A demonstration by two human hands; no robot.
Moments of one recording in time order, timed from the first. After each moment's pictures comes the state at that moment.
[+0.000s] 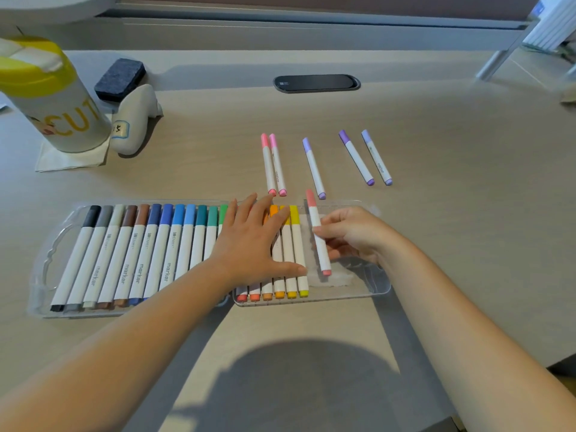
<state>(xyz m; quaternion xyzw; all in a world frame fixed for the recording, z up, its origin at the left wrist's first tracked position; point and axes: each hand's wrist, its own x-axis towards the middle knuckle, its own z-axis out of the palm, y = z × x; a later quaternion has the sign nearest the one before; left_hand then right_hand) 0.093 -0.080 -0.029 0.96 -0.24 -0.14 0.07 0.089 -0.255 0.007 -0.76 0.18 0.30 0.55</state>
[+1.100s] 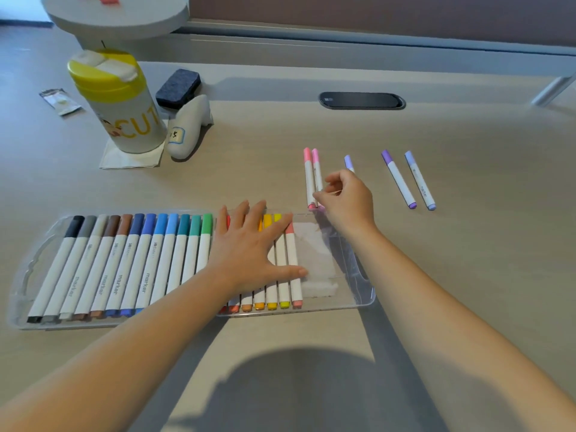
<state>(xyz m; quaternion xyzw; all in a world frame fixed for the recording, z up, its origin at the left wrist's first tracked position) 0.095 -0.035 -0.029 0.98 -0.14 -0.13 0.06 0.146 -0.191 -0.007 -0.88 0.11 -0.01 0.46</state>
